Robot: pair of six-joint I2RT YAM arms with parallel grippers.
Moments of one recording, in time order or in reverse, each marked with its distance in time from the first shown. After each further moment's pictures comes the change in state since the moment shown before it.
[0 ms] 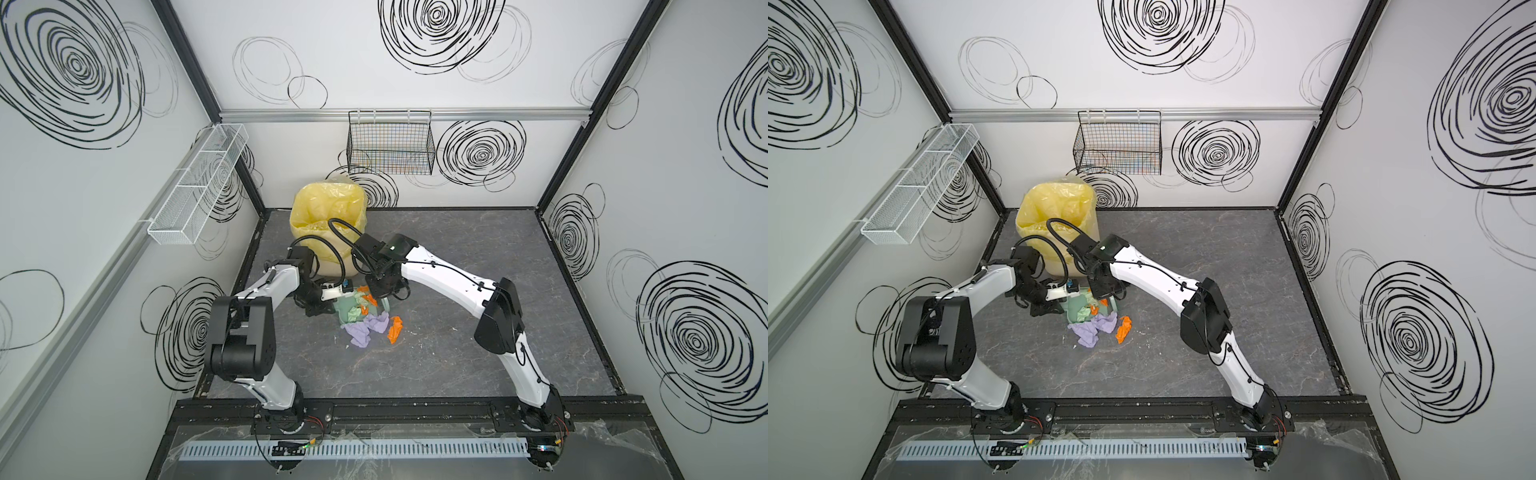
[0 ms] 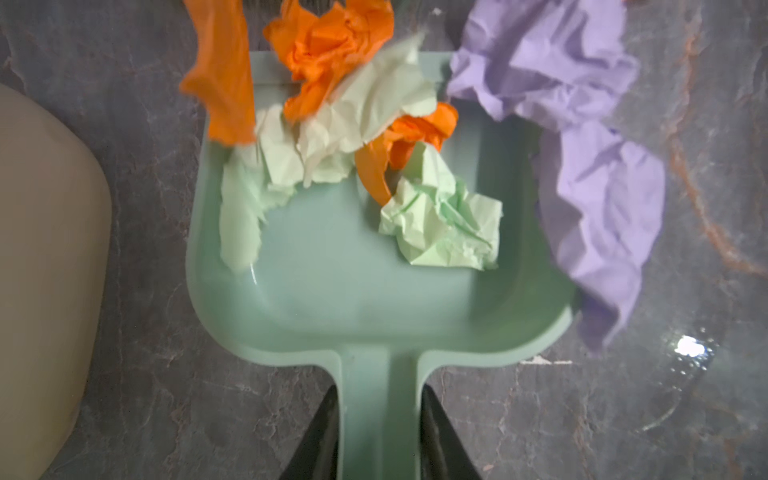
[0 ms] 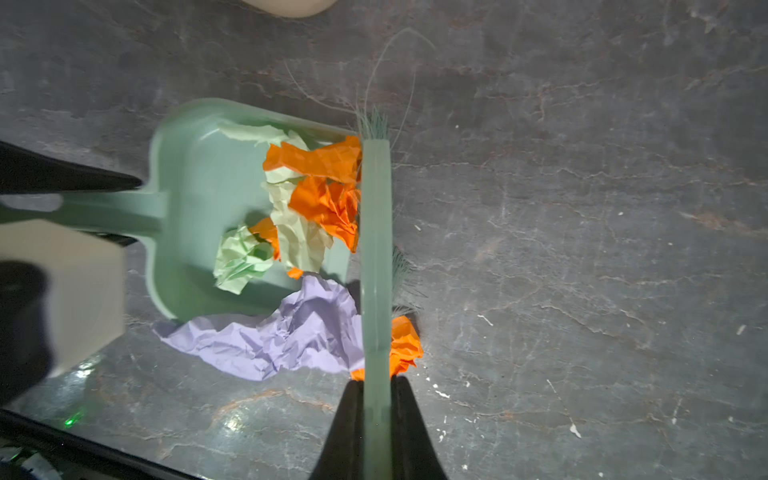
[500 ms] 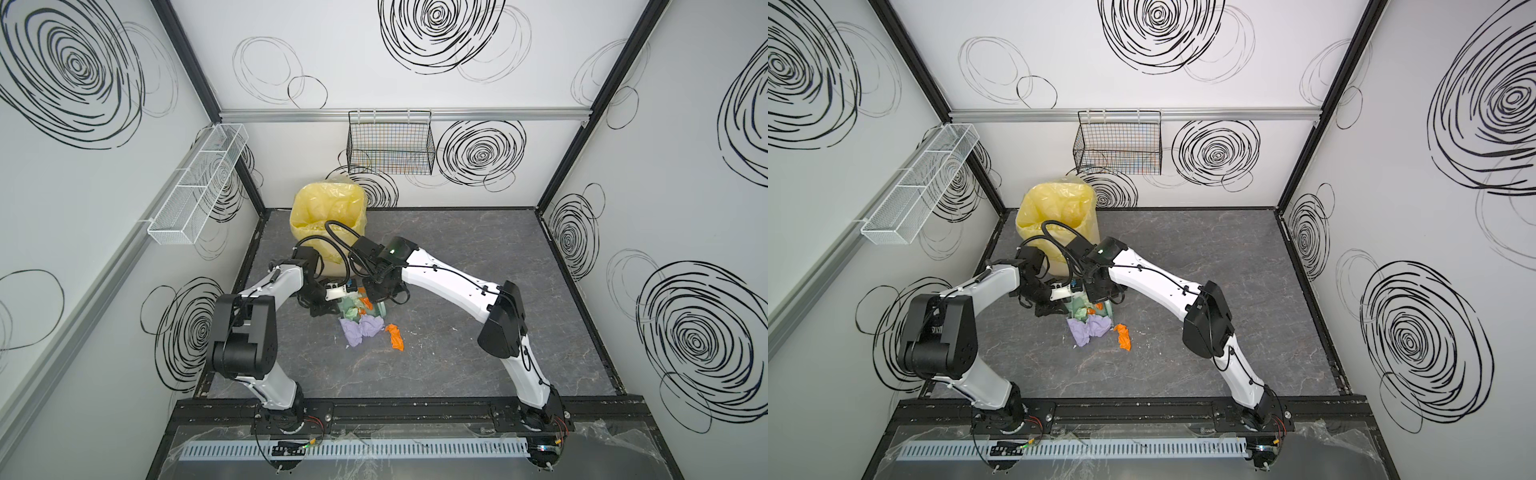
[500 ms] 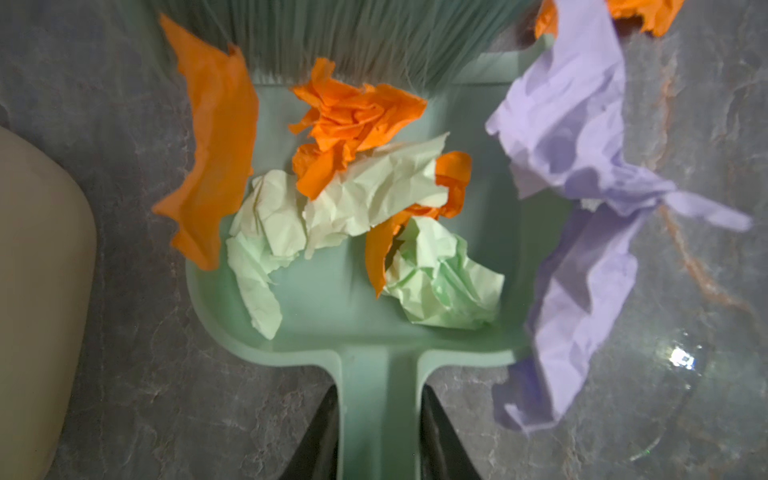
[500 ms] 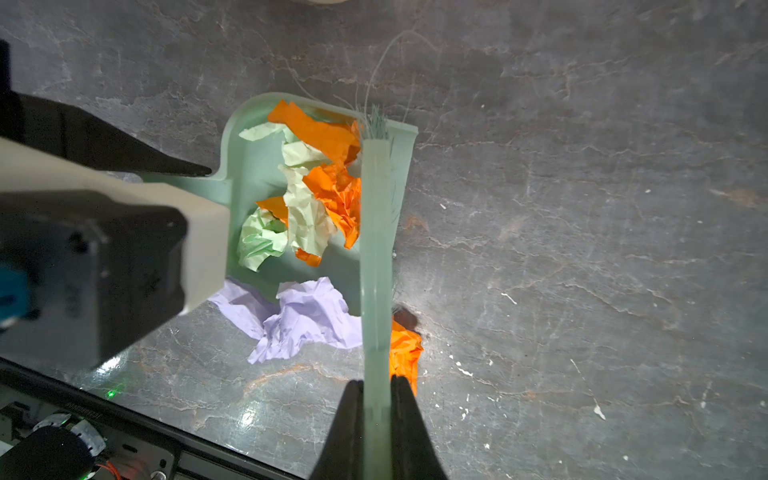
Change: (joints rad) left arm -0.030 0.012 0.000 0.005 0.032 -0.041; right arm 0.025 -0.060 -0.032 -0.004 0.001 0.047
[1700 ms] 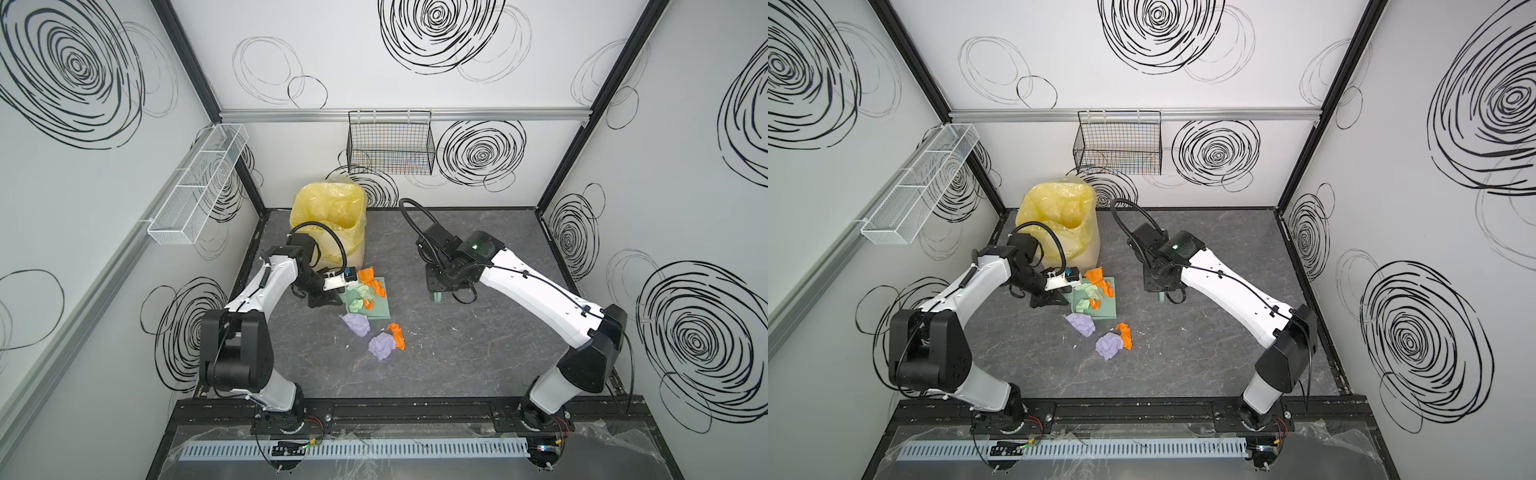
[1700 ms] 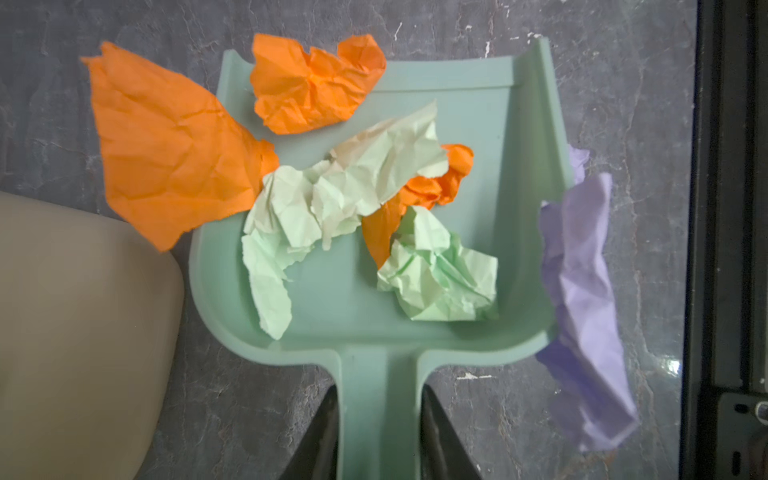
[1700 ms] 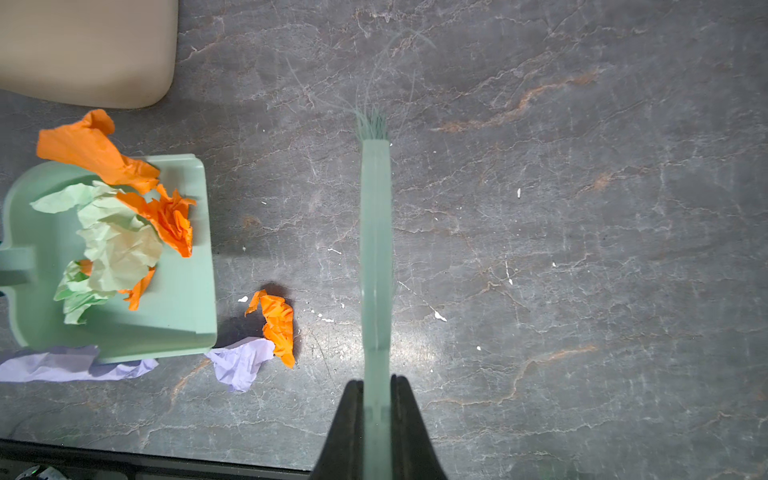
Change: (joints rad) left arm 0.003 -0.094 0.180 -0.262 0.101 0.053; right arm -0.178 -0.524 -0.497 0.036 0.122 0.105
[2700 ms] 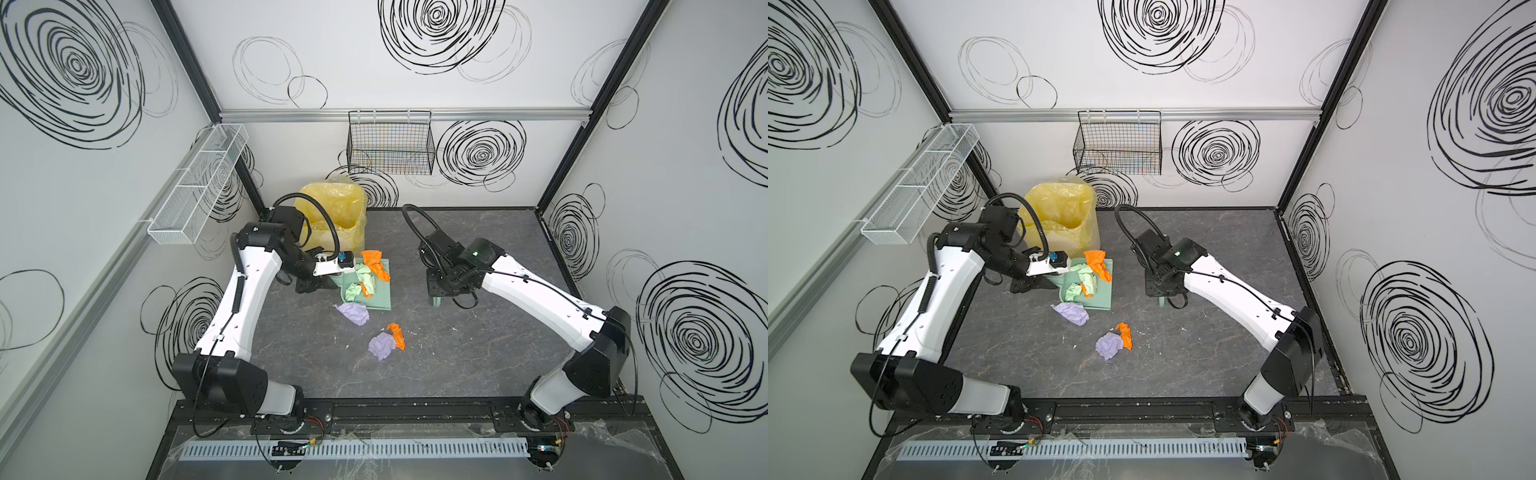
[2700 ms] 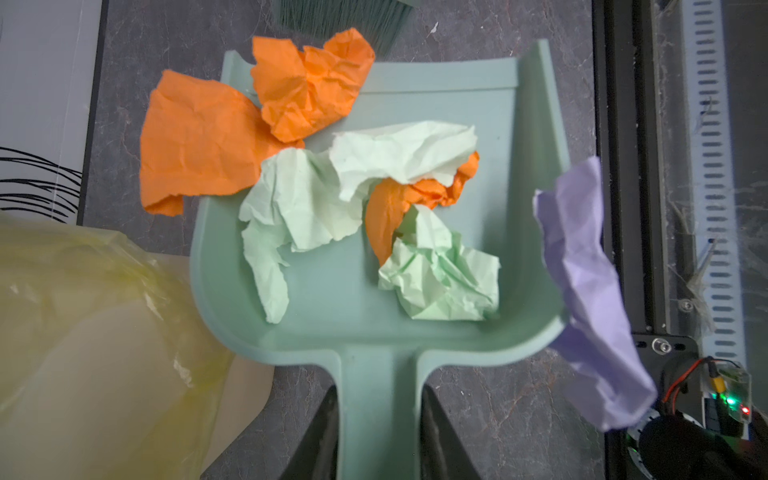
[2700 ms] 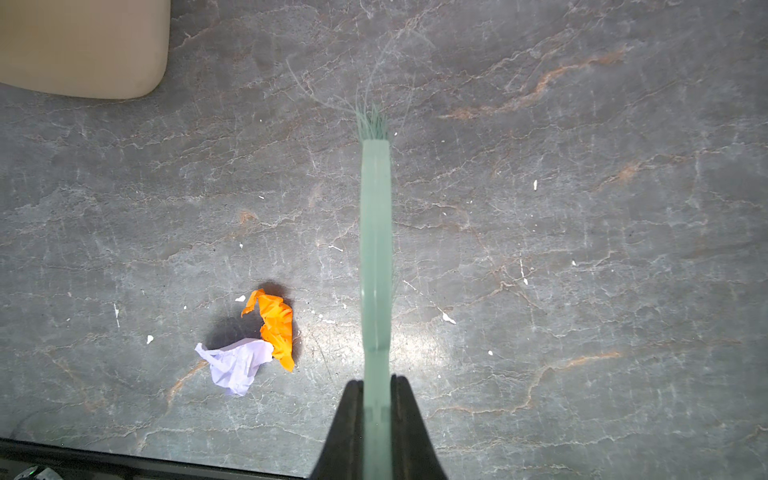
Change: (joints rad) left arm -0.039 -0.119 0.374 -0.374 -0.012 0.074; right arm -0.014 -0.042 -0.113 0.090 -0.029 -0.001
